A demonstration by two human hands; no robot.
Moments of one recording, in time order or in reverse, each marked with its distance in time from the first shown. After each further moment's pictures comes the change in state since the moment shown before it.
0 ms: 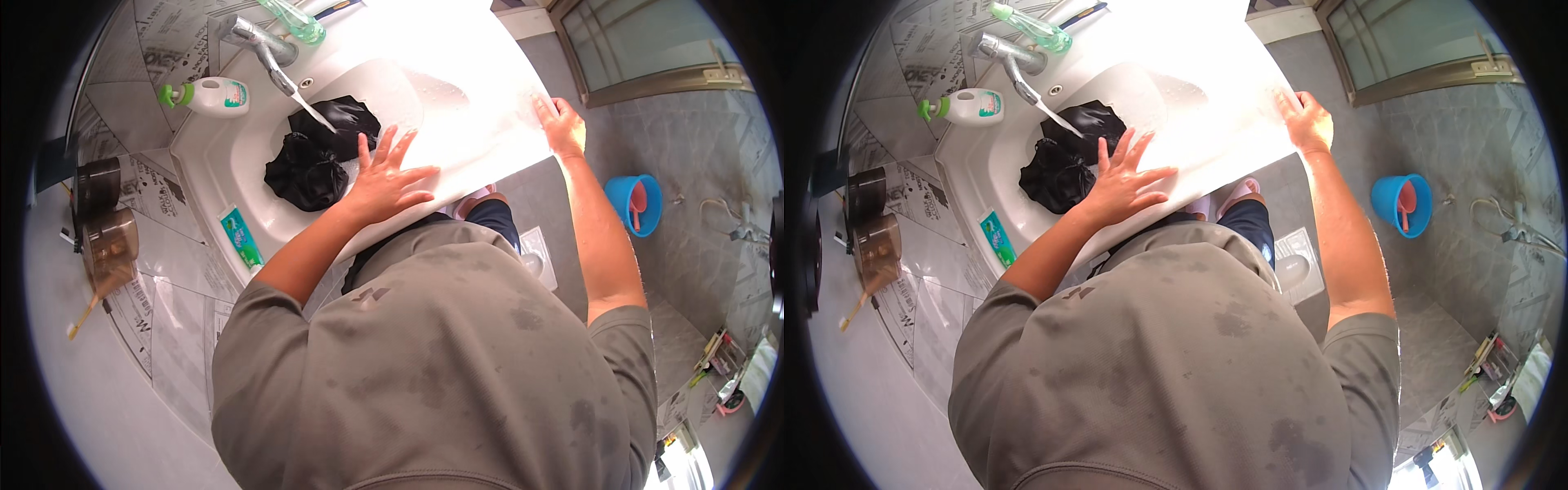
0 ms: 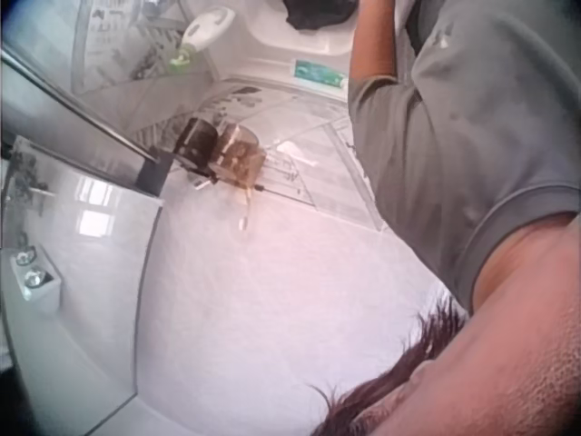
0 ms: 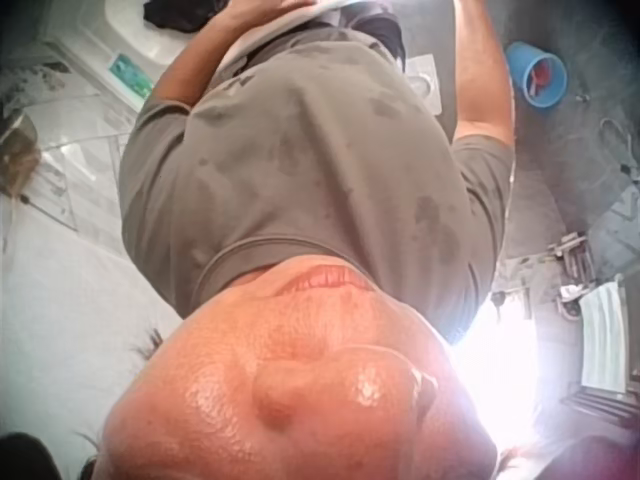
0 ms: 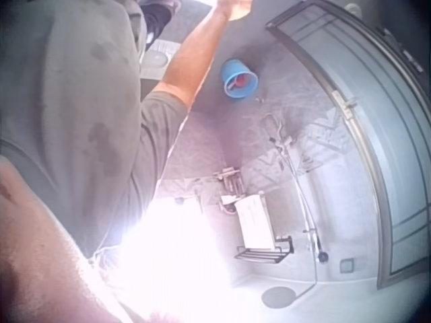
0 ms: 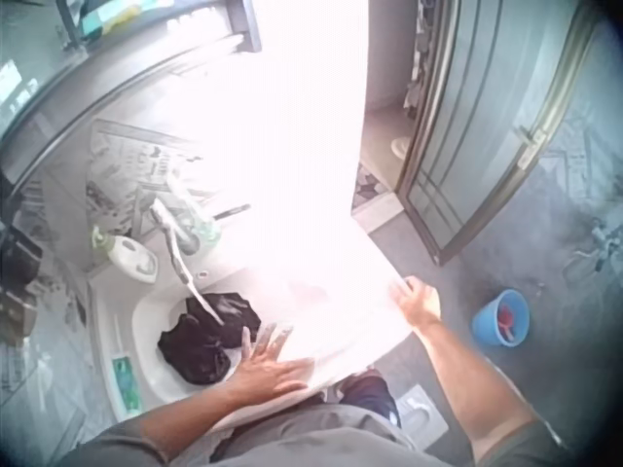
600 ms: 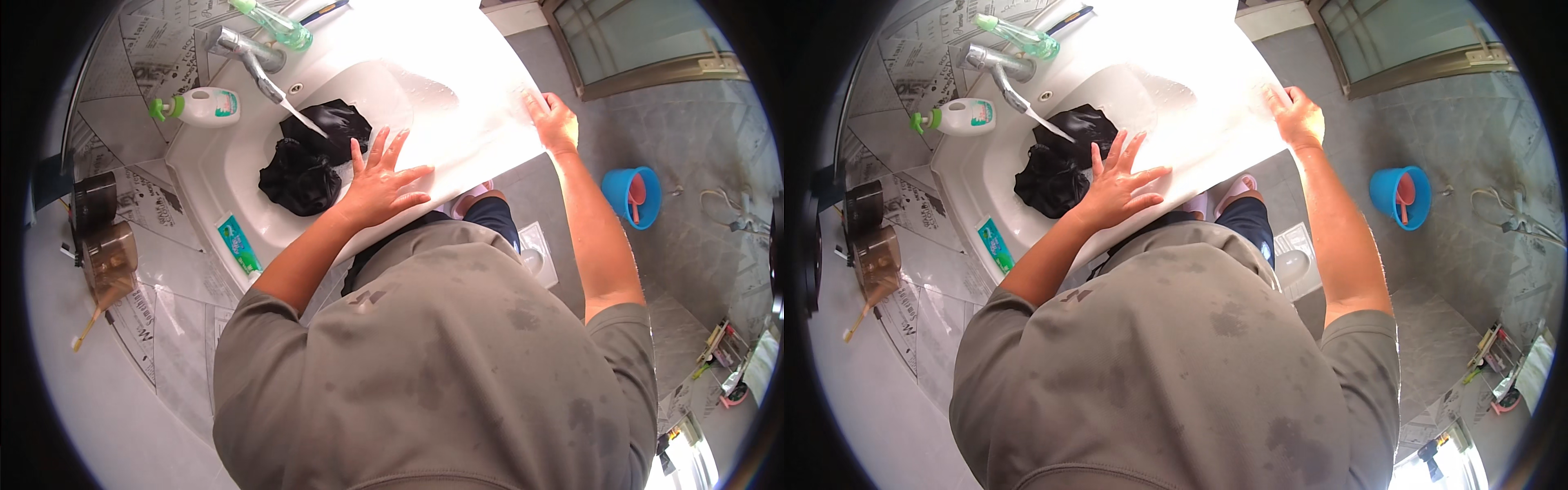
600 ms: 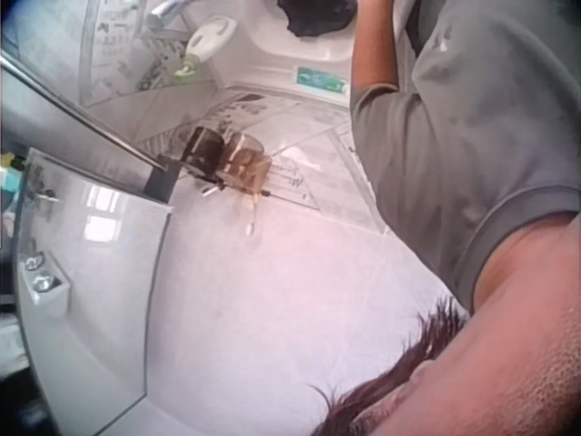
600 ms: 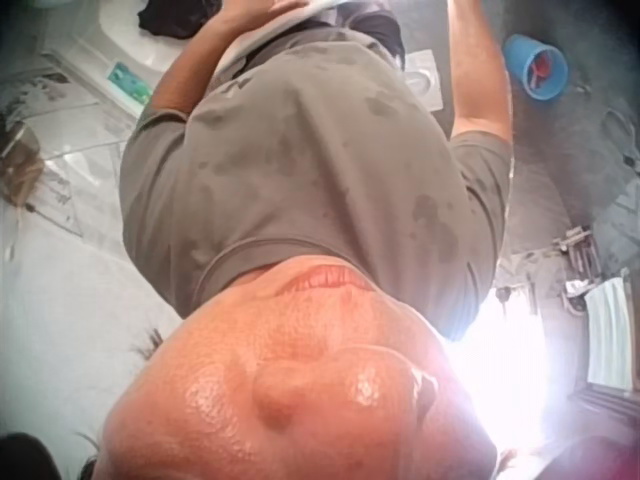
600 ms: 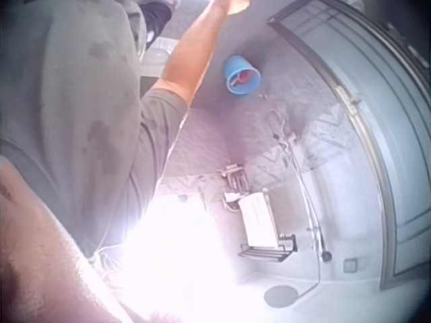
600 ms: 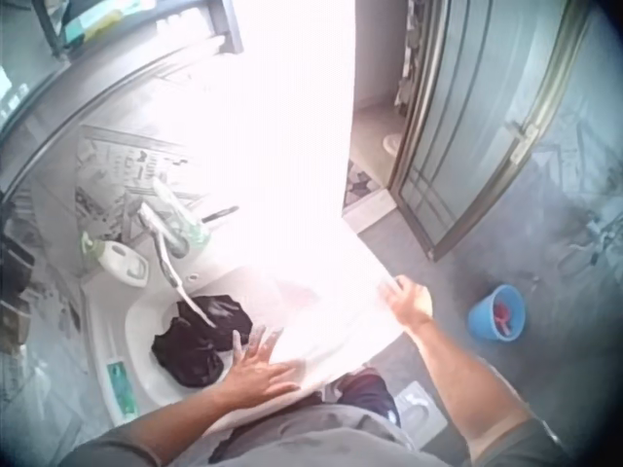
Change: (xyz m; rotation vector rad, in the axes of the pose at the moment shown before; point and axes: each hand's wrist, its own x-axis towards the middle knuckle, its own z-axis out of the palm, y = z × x) left_hand 0.004 0.004 0.000 -0.064 -0.040 -0.019; right_hand -0.002 -0.003 -0.001 0.016 0.002 0.009
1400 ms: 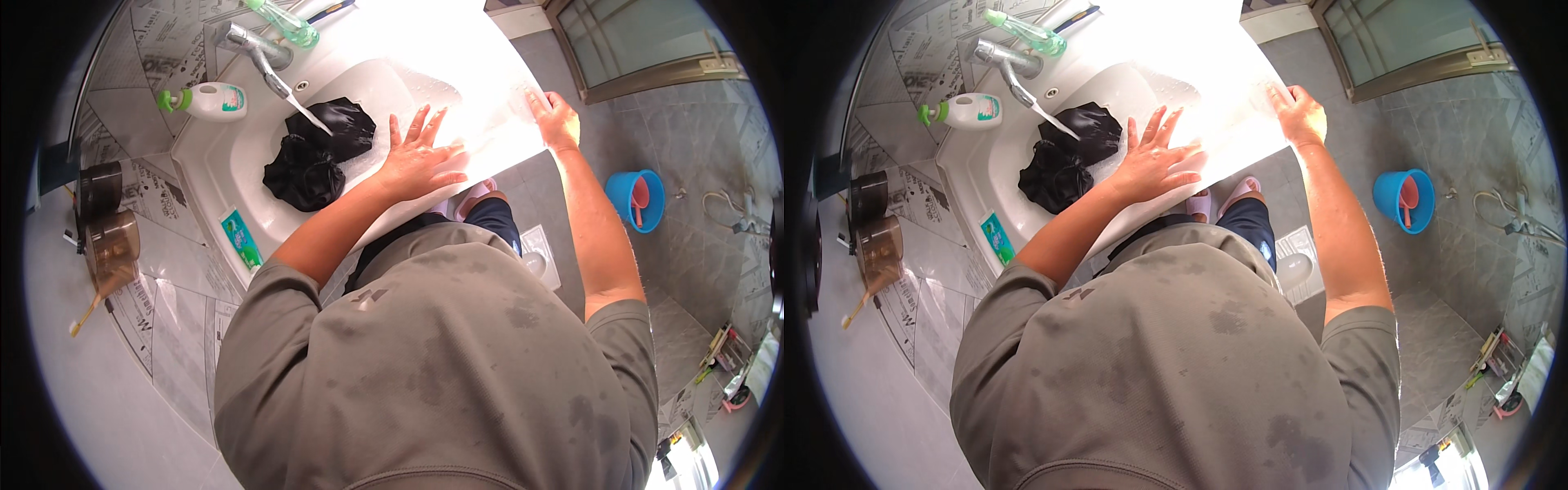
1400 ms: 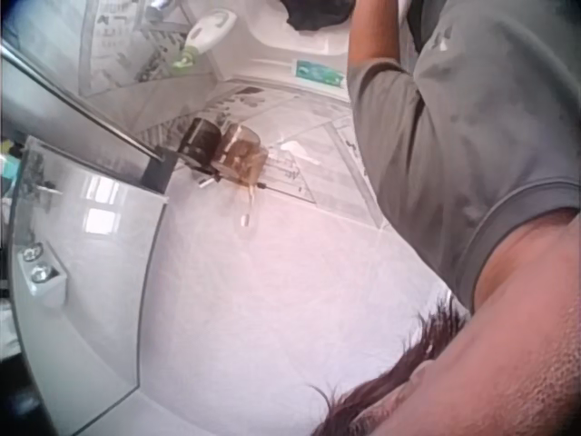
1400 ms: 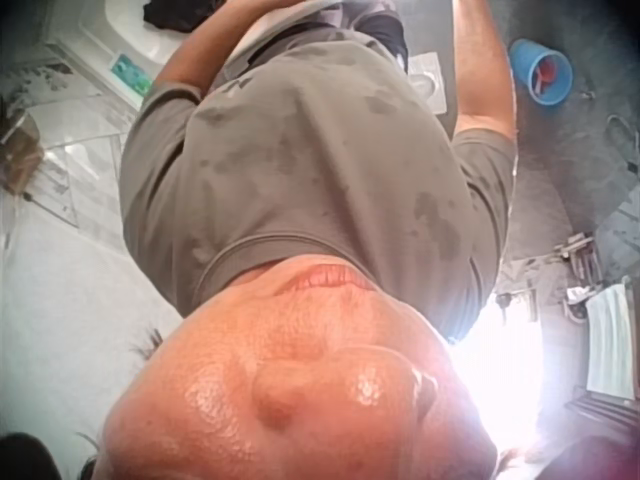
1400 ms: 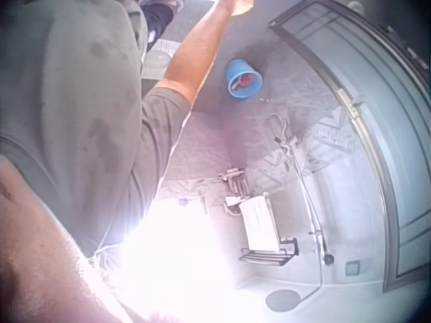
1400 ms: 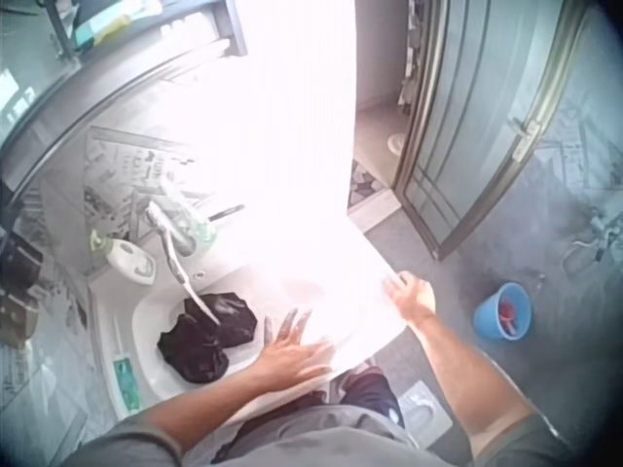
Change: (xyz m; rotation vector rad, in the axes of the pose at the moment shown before) left_hand 0.050 0.023 0.004 0.051 0.044 0.046; right_hand -0.001 0.000 0.002 0.029 -0.006 0.025
